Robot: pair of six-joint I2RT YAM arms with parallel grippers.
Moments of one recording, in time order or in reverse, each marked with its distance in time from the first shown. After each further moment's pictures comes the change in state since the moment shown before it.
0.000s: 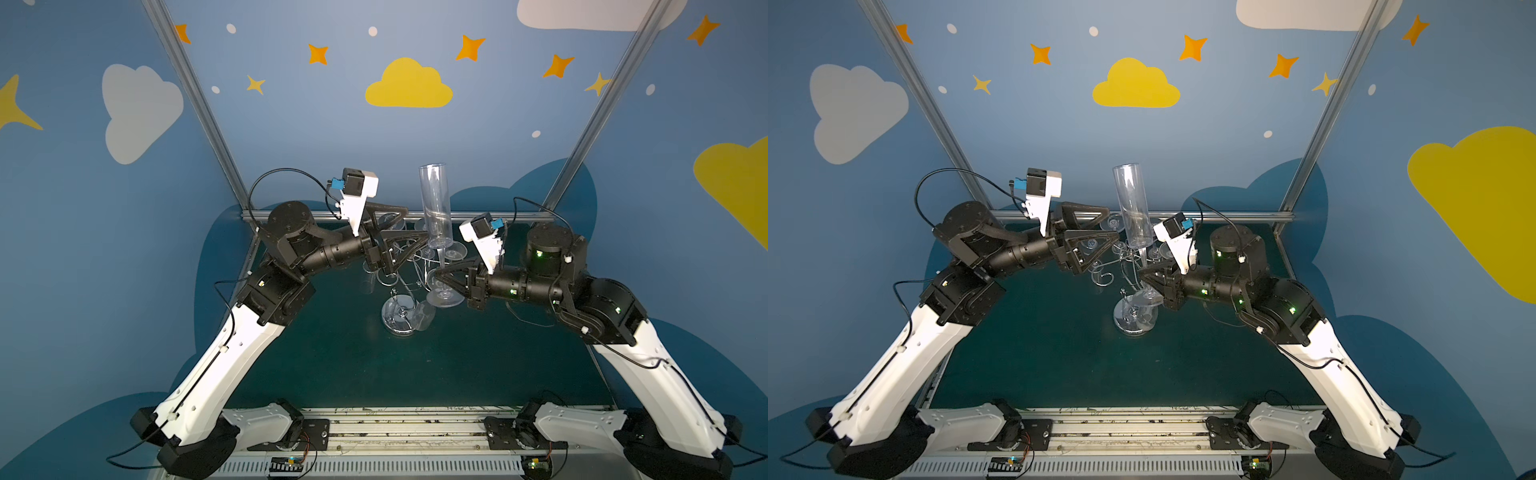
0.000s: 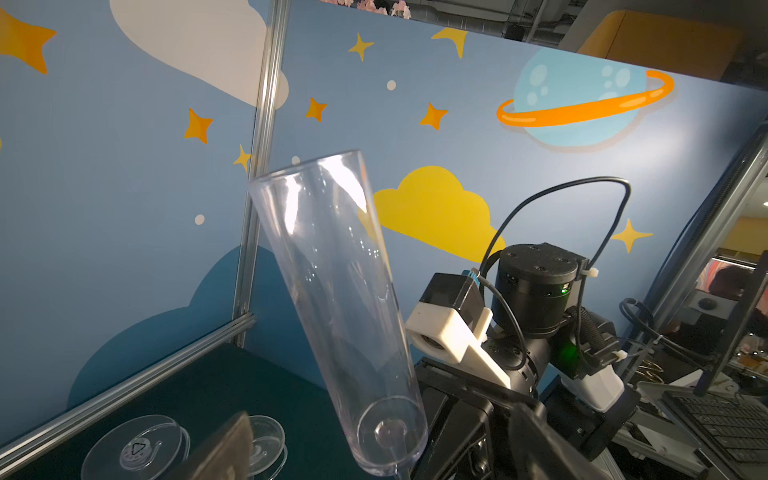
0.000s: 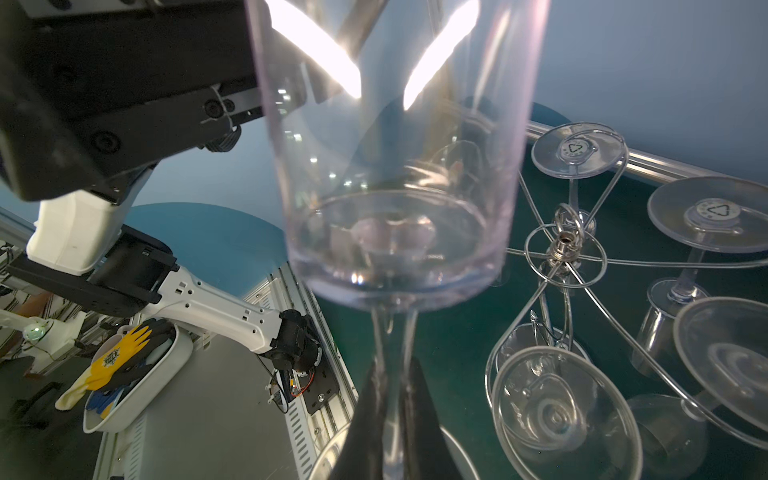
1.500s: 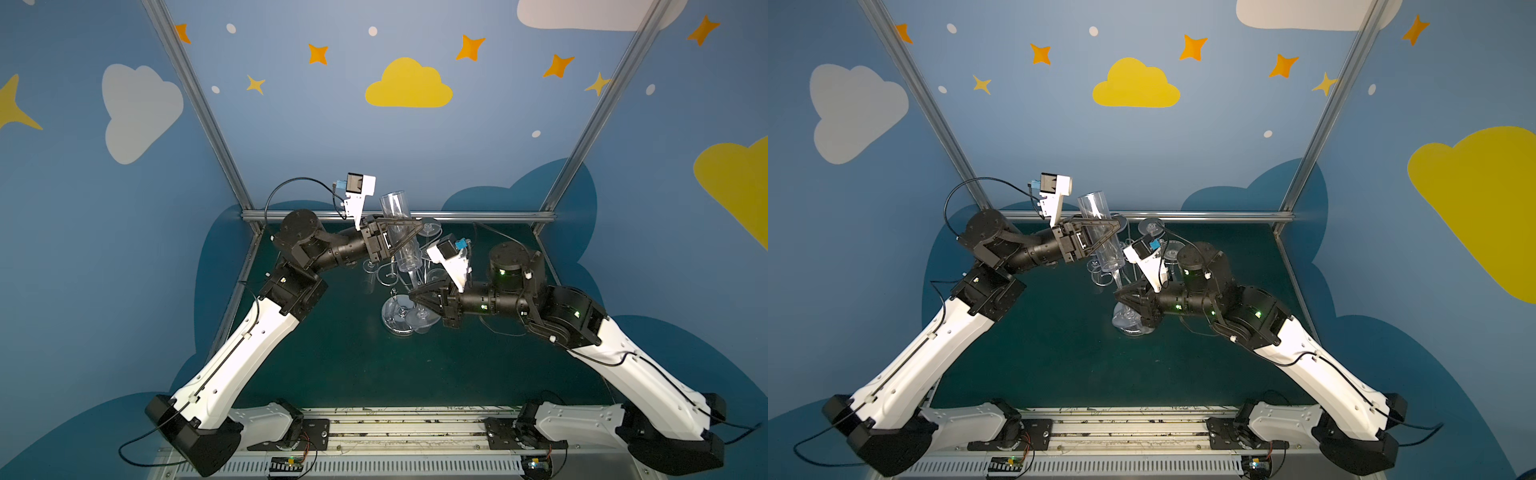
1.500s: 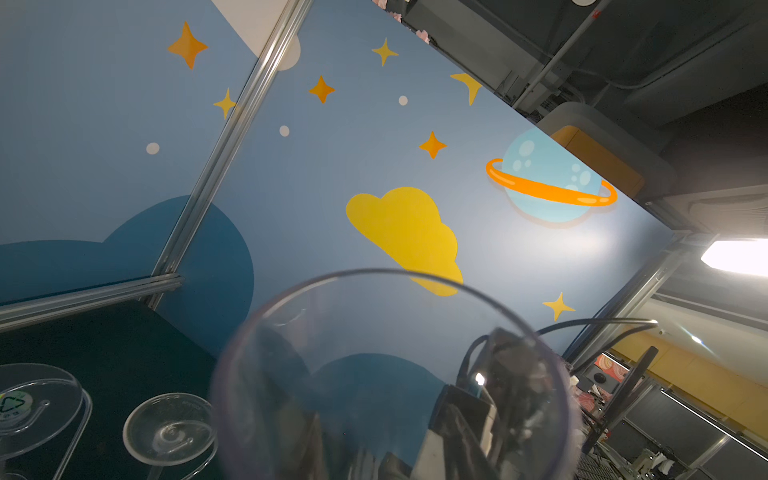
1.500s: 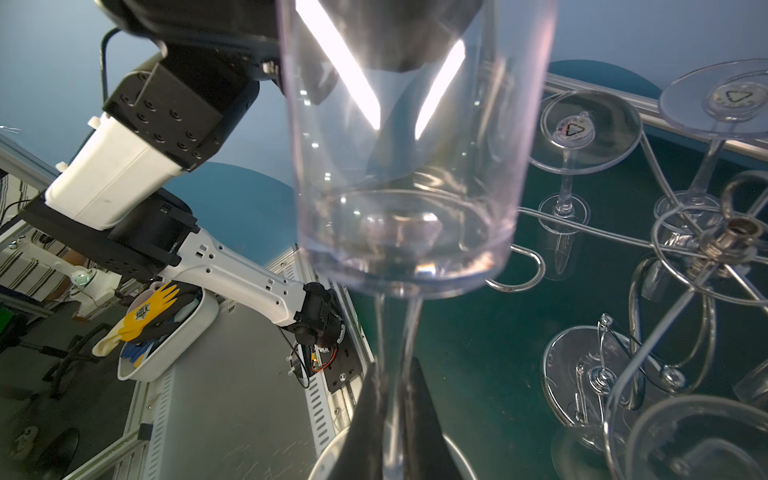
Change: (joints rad) left arm 0.046 0.019 -0.174 0.293 0.081 -0.388; right arm 0.141 0.014 -0.146 0.130 0.039 0.022
